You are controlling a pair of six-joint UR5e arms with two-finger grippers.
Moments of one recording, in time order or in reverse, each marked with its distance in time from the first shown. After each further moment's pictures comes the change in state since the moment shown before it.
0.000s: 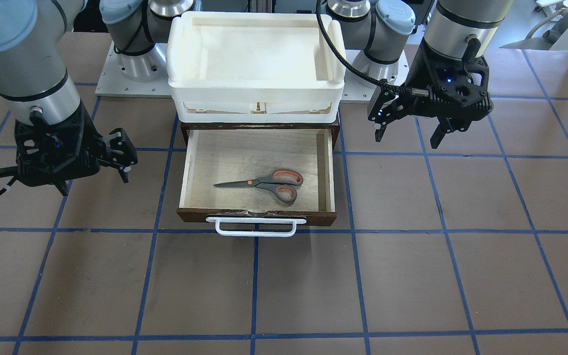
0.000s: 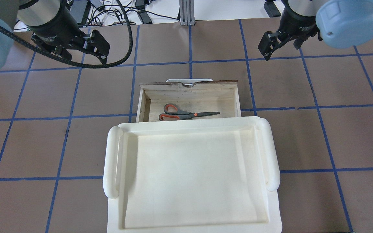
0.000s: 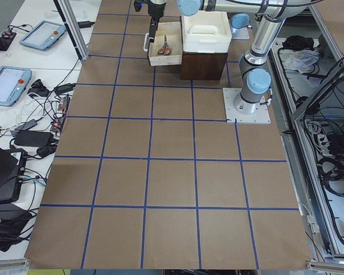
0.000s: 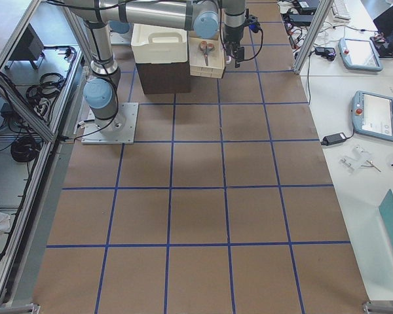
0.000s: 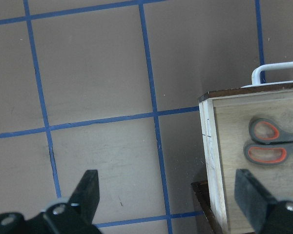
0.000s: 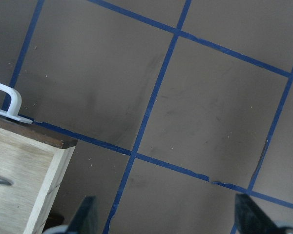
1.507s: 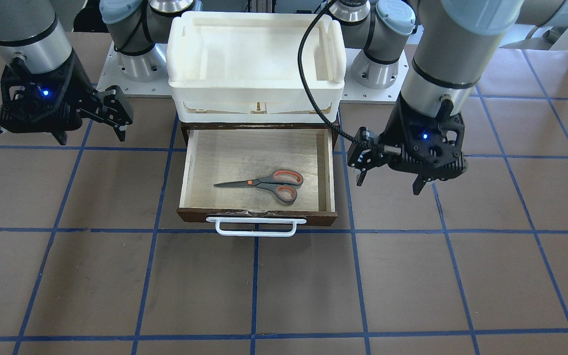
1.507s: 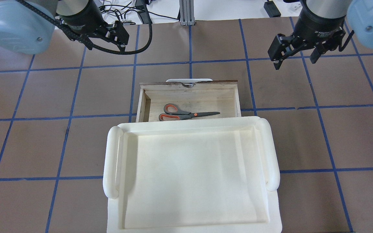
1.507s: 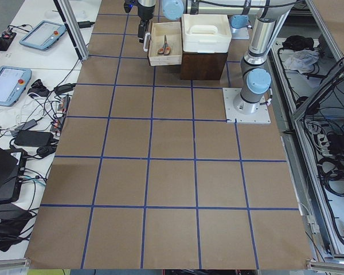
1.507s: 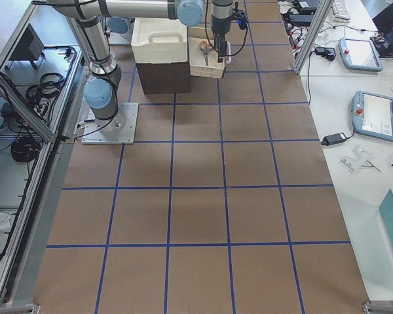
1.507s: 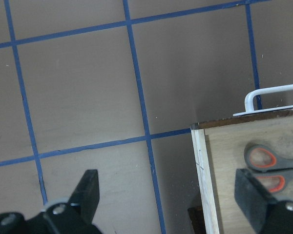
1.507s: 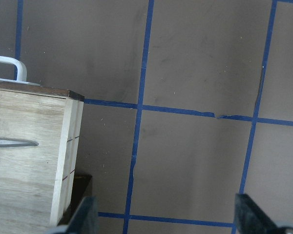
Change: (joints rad) left arm -0.057 -0.191 0.111 0.104 0.002 -0.020; right arm -0.014 -0.111 0.008 0.195 0.005 0.161
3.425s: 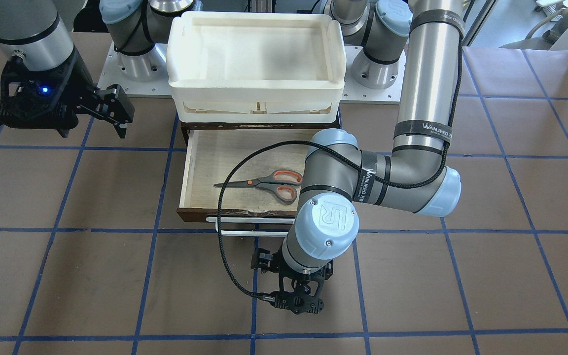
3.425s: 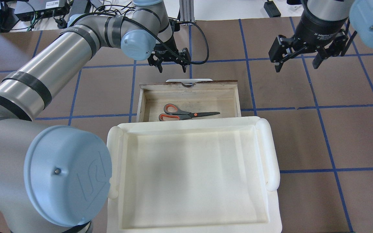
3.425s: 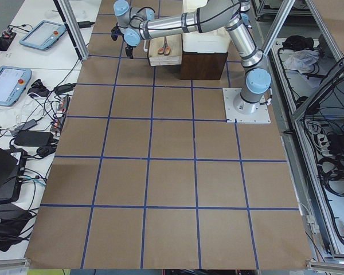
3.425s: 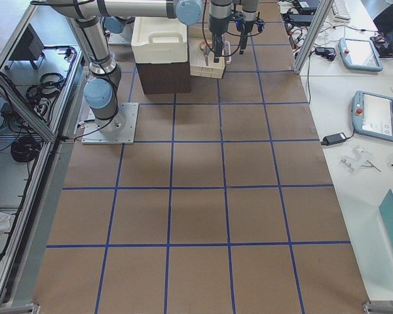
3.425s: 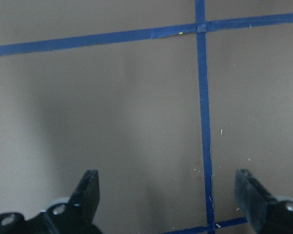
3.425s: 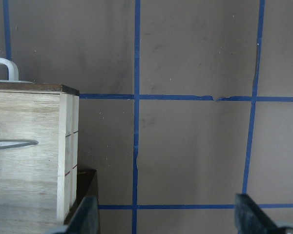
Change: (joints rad) left arm -0.165 -0.489 0.194 0.086 -0.110 -0.191; right arm 0.001 -0.004 0.001 0.033 -0.009 0.092
